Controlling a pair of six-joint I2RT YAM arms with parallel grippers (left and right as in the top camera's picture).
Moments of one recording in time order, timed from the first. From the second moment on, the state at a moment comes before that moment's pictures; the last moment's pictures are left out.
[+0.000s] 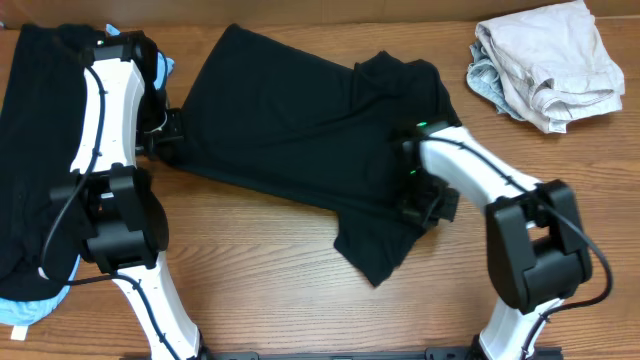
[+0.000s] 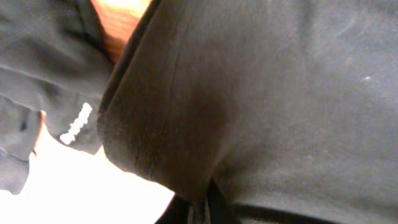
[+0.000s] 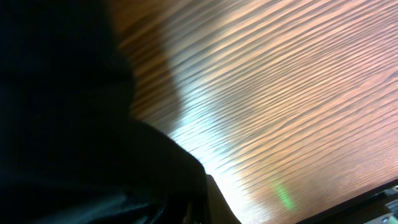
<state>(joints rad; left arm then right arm) 0.15 2.19 2.01 -1.55 -0.08 -0.15 0.34 1.95 1.31 -1.28 0.08 0.72</state>
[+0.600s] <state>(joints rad) 0.14 2.20 1.48 -1.38 0.03 -0.22 -0.12 1.90 1.31 -1.27 -0.16 0.40</state>
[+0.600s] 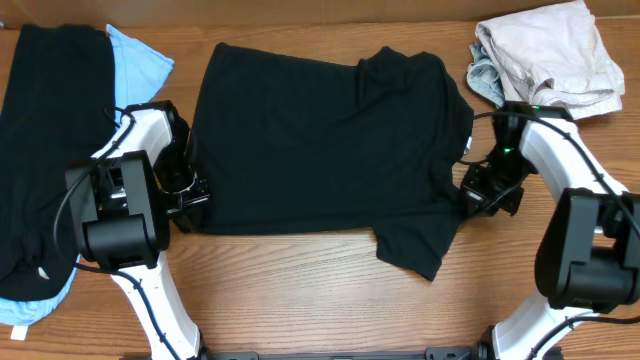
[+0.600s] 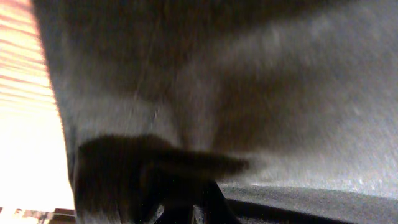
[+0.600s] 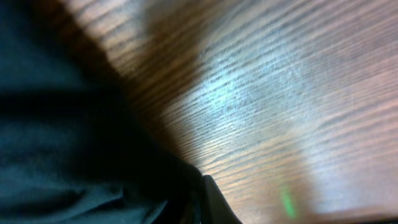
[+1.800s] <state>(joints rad) 0.14 1.68 1.87 -1.18 0.15 -0.07 0.06 1.52 1.25 -0.98 -0.16 0.23</state>
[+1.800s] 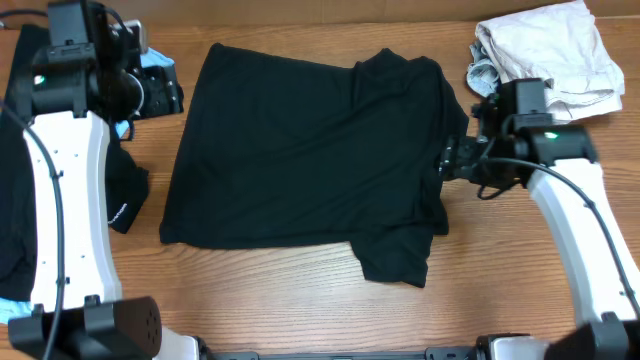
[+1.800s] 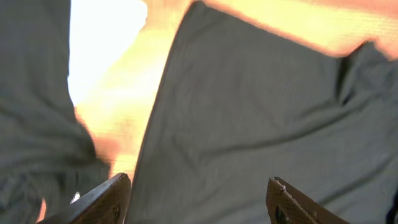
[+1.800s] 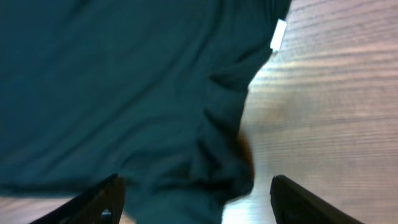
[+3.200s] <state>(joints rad) 0.14 1.74 1.87 -1.18 0.12 -0.04 -0.08 1.81 1.14 -1.00 -0.02 0.33</state>
